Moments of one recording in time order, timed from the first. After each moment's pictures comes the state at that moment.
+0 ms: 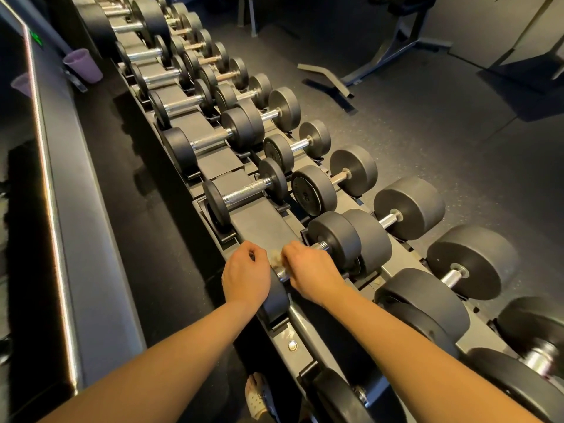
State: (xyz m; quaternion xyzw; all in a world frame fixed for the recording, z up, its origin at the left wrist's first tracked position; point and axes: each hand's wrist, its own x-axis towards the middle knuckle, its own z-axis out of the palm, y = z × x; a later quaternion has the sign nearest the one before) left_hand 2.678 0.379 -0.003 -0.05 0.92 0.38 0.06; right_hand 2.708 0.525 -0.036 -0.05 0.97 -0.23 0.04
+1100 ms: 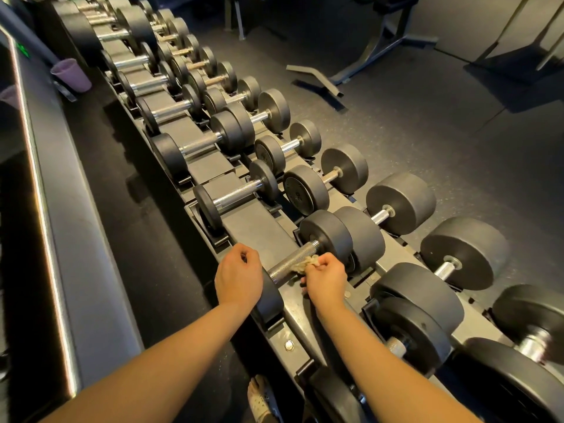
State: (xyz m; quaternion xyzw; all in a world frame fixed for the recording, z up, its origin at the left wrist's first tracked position) left_hand 2.679 0.378 0.000 -0.03 0.92 0.39 0.07; right_hand 2.738 0.514 -0.066 0.46 0.62 -0.64 -0.03
